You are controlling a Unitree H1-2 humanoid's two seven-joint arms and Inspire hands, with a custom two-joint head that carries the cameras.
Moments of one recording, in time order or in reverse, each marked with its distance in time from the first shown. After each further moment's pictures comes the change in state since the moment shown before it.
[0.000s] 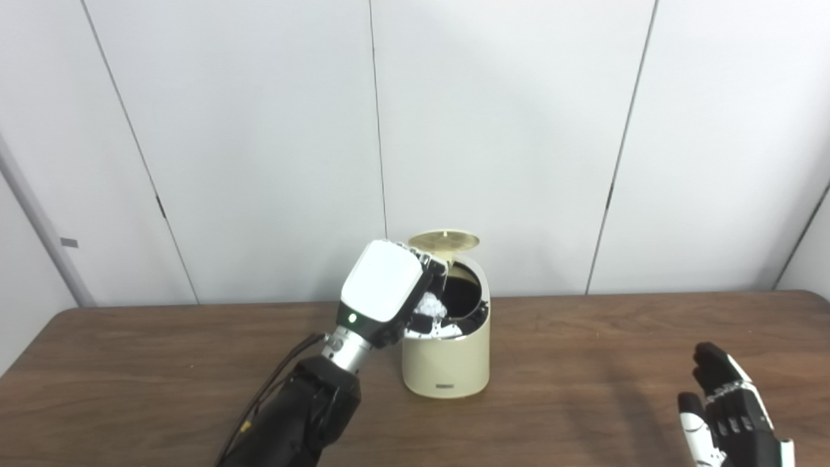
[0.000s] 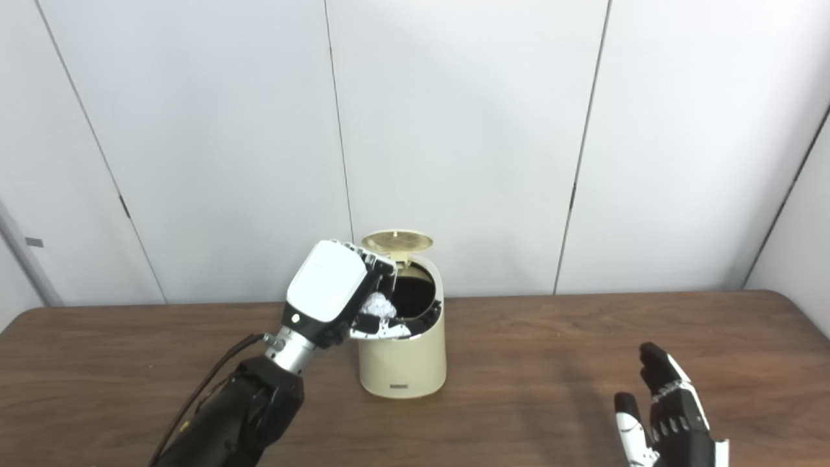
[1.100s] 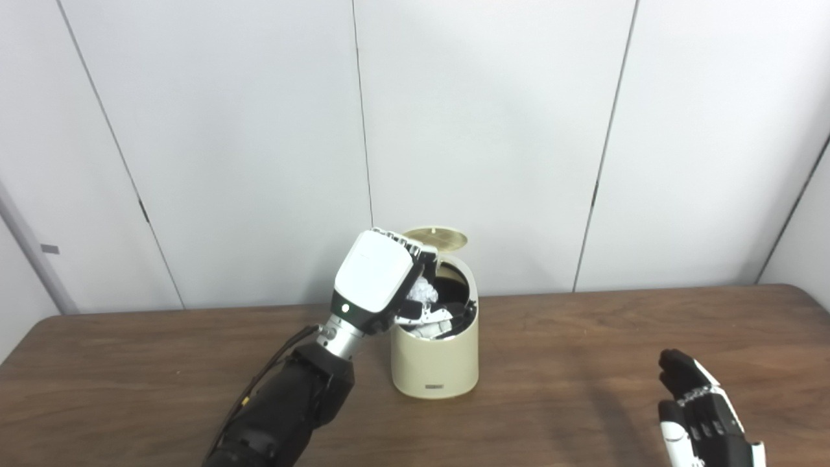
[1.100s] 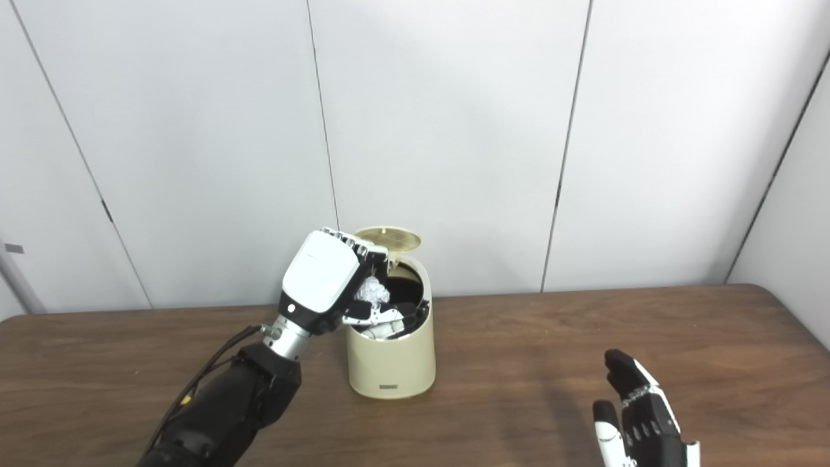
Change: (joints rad) left arm -0.135 -0.006 -0.096 0.348 -0.022 -0.117 0.339; right arm 0.050 0.019 0.043 -0.037 -0.022 -0.009 0.002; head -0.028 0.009
